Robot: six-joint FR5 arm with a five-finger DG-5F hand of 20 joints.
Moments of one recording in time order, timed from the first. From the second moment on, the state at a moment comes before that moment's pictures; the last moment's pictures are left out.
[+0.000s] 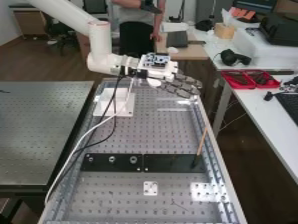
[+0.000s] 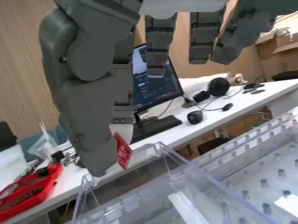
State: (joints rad) arm 1.98 -2.14 -1.65 -2.55 -0.88 -0.40
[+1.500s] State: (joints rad) arm 1.94 -1.95 -1.85 -2.47 -0.82 -0.50
